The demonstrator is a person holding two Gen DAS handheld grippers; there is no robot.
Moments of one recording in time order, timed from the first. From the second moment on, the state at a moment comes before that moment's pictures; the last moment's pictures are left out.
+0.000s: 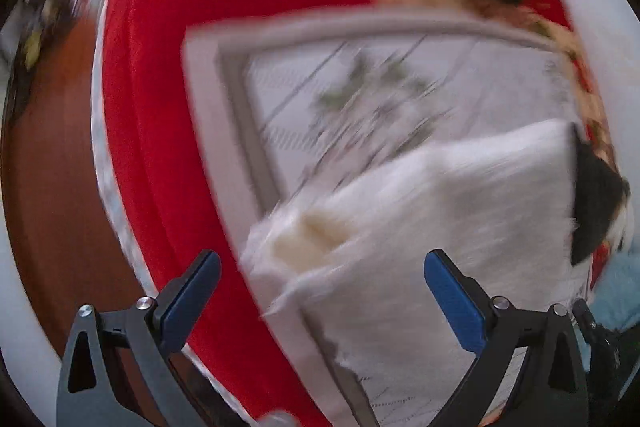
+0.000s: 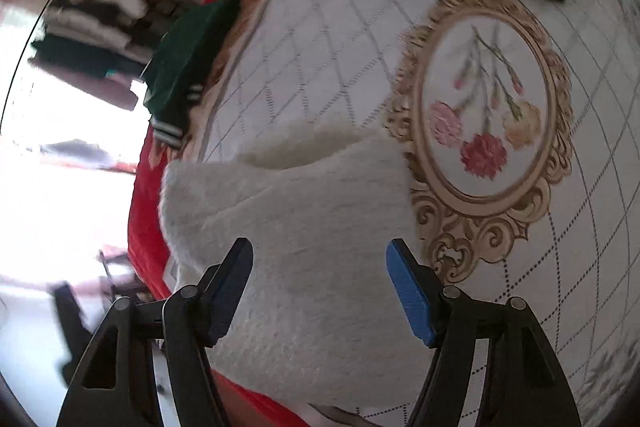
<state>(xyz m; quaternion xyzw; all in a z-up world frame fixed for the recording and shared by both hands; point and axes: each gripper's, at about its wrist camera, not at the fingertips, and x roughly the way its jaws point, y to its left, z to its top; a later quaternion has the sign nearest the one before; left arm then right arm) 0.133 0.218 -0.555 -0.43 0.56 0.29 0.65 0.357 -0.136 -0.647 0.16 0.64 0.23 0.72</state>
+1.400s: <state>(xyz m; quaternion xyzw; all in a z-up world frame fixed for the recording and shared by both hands) 0.090 0.194 -0.625 -0.43 0.53 0.24 0.69 0.195 0.055 -0.666 -0.29 0.58 0.40 0.65</state>
